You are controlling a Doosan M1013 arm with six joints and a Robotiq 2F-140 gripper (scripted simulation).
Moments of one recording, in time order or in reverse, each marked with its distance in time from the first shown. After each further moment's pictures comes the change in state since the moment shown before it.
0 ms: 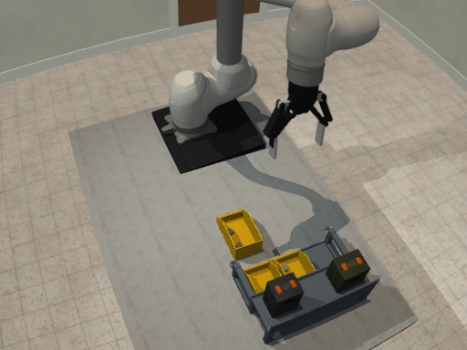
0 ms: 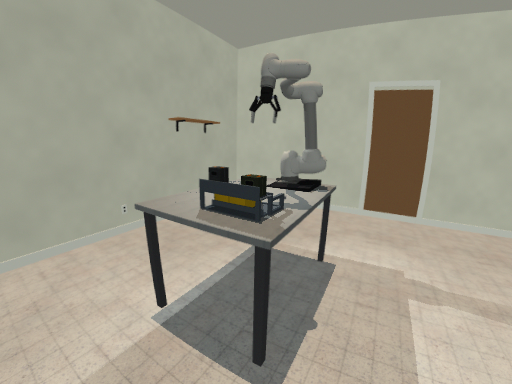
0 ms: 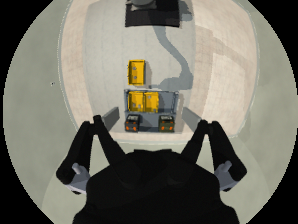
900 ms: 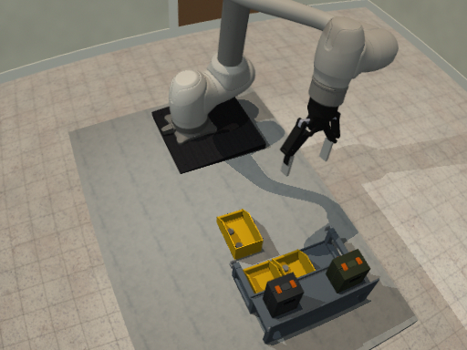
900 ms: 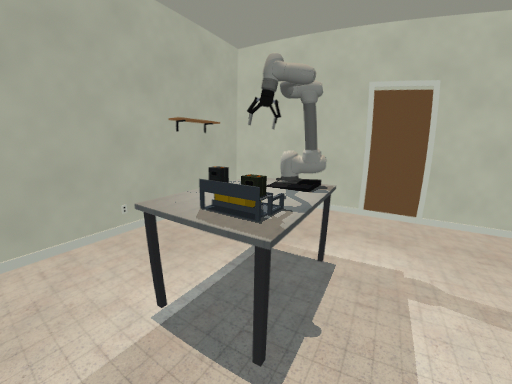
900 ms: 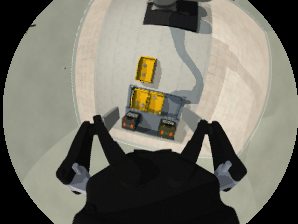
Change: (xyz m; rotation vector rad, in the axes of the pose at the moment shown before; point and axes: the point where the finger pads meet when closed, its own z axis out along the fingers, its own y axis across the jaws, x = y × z) arm -0.035 0.011 0.034 0.116 0.069 -0.168
